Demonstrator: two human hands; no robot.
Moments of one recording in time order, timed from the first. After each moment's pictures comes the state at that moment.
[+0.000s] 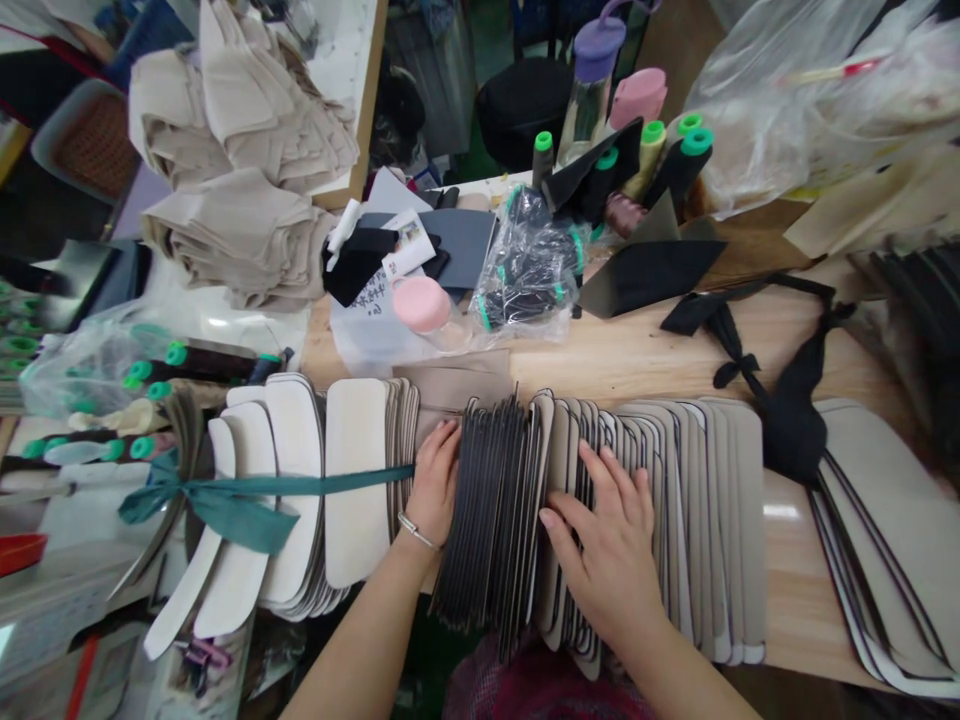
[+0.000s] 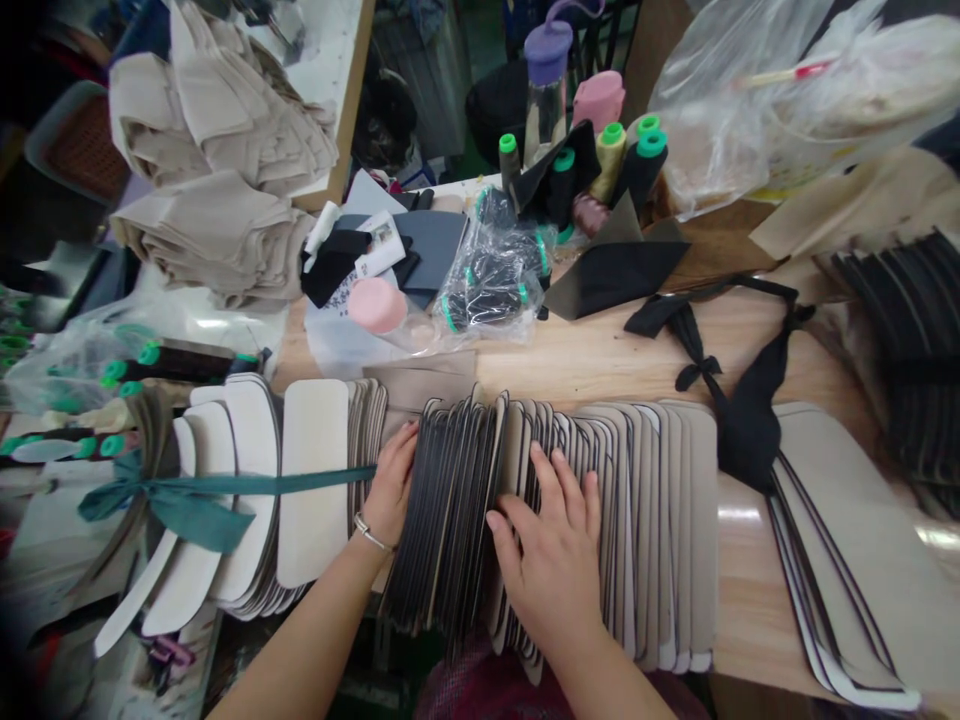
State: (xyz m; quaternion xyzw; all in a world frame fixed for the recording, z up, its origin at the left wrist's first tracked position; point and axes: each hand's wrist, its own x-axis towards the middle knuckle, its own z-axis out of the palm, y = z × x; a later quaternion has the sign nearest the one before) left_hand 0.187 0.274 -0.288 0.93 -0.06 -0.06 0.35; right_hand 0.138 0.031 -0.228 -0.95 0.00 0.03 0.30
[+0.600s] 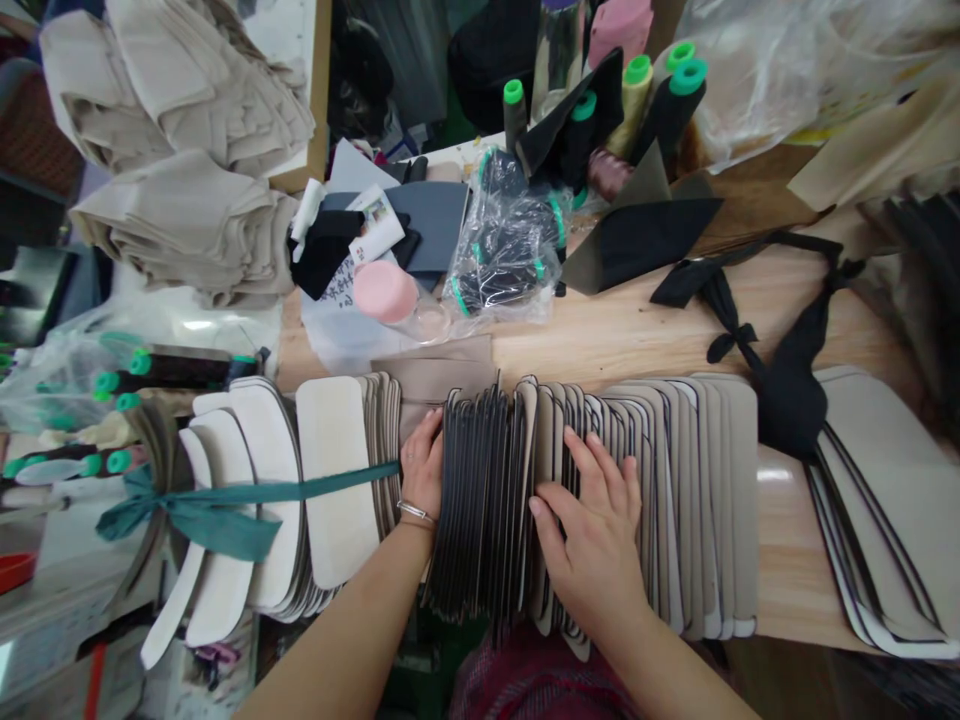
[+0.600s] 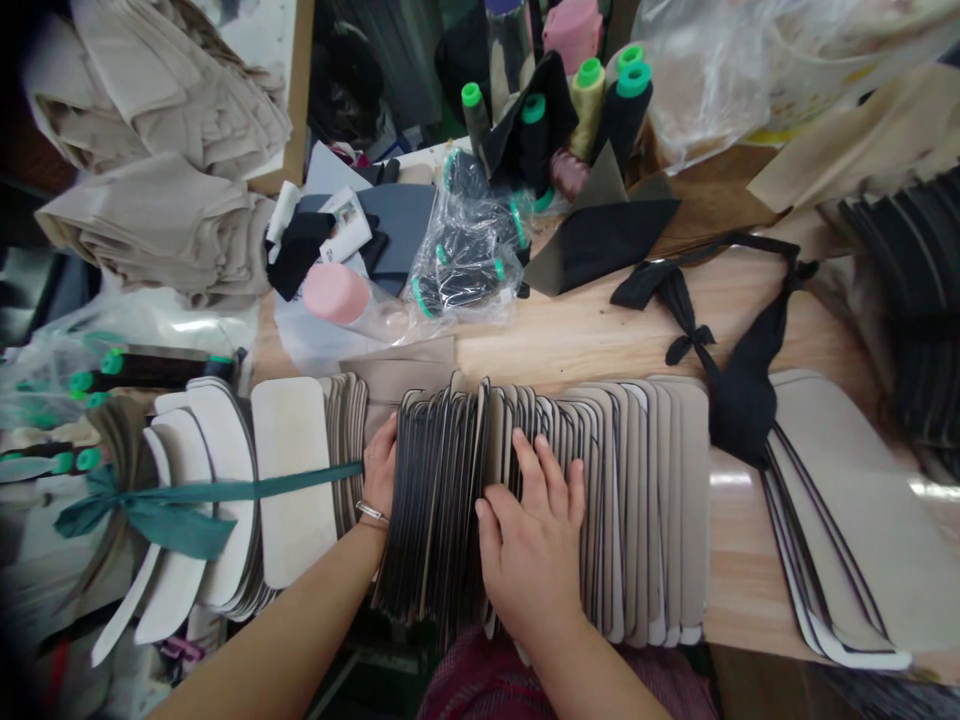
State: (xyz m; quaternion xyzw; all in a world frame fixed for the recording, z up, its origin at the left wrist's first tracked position) left_hand 0.193 0.273 -0.331 0.96 -0.09 -0.03 0.25; right_hand 0.144 0.027 -0.233 -0.93 0.05 0.05 0.35
